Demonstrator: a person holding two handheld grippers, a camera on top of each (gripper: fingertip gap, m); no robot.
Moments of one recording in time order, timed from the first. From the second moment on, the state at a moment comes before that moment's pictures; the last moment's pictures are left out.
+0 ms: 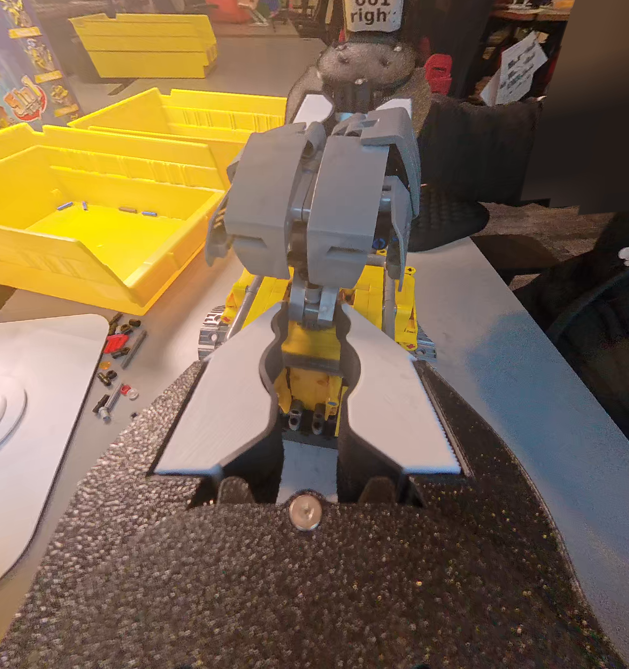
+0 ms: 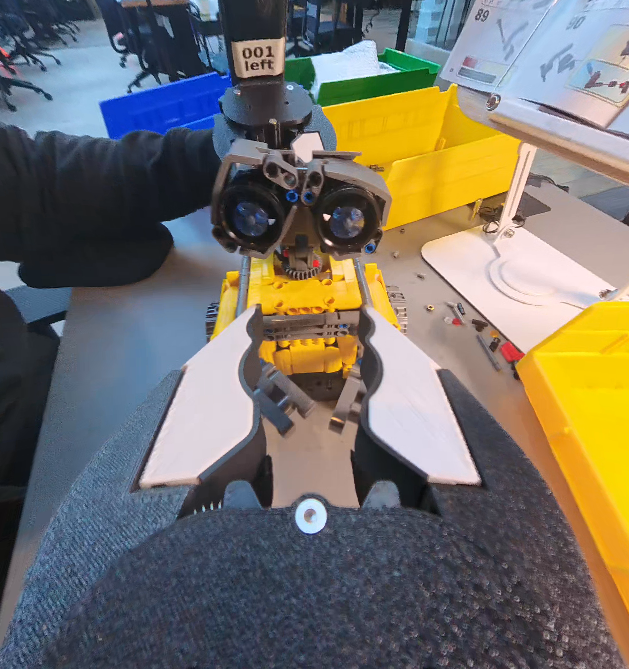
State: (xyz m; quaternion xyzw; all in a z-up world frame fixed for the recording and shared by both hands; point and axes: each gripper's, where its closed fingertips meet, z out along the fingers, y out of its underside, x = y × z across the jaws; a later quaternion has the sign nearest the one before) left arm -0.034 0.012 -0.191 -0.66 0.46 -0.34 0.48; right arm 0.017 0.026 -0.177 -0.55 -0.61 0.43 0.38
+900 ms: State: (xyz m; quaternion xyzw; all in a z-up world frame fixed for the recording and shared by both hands) left arm -0.045 0.004 -0.191 -0.63 0.43 -0.36 0.54; right arm -0.043 0.002 -0.190 -0.54 -0.66 0.39 0.35
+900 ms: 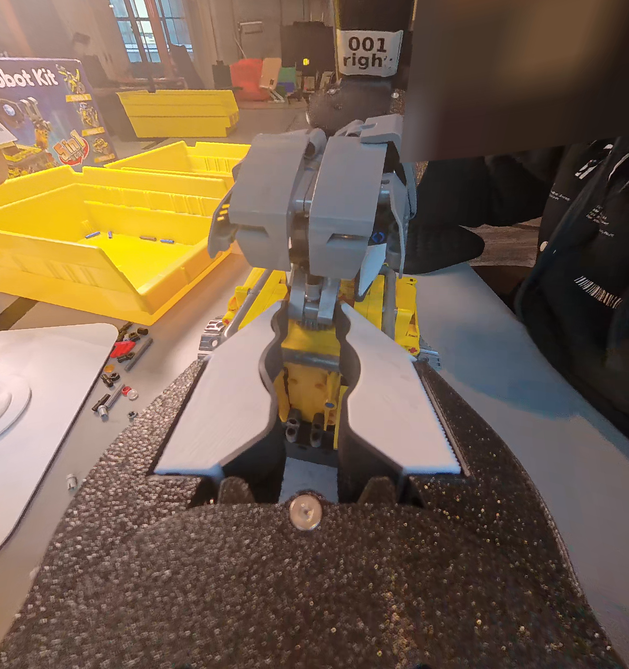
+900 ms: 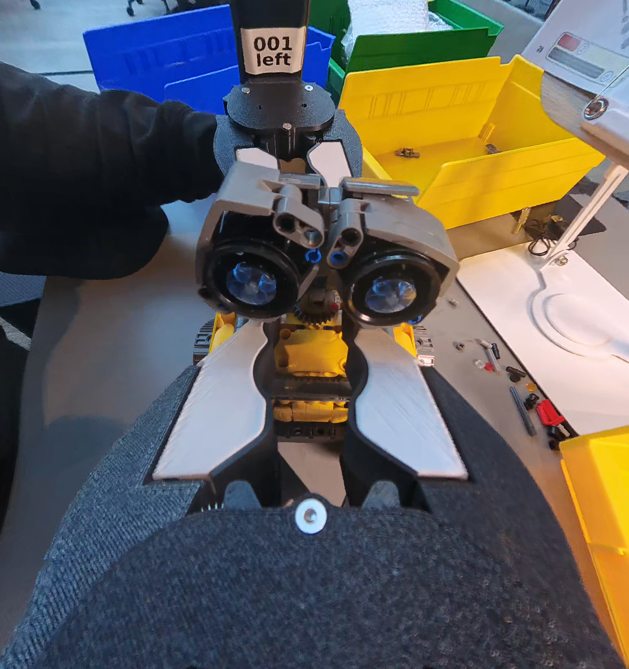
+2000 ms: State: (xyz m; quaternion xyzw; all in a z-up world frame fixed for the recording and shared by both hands) left arm -0.043 -0.009 -0.190 -0.61 0.41 -0.37 0.57; right arm -0.044 -0.009 -0.190 -0.51 -0.66 0.41 0.35
